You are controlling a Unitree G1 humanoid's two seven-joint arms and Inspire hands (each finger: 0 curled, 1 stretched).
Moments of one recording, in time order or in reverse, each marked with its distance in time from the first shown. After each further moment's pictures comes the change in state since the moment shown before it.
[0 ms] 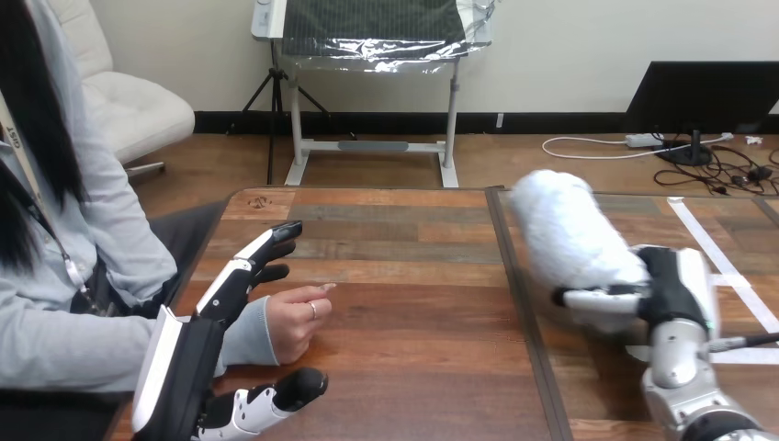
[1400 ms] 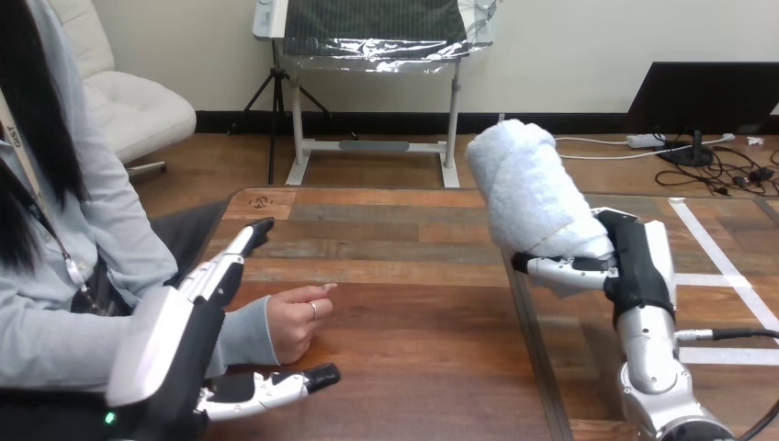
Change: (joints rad) left arm 0.017 0.086 0.056 -0.221 0.434 0.407 0.192; right arm 0.026 0.060 -0.027 -0.021 0.062 -0.275 0.055
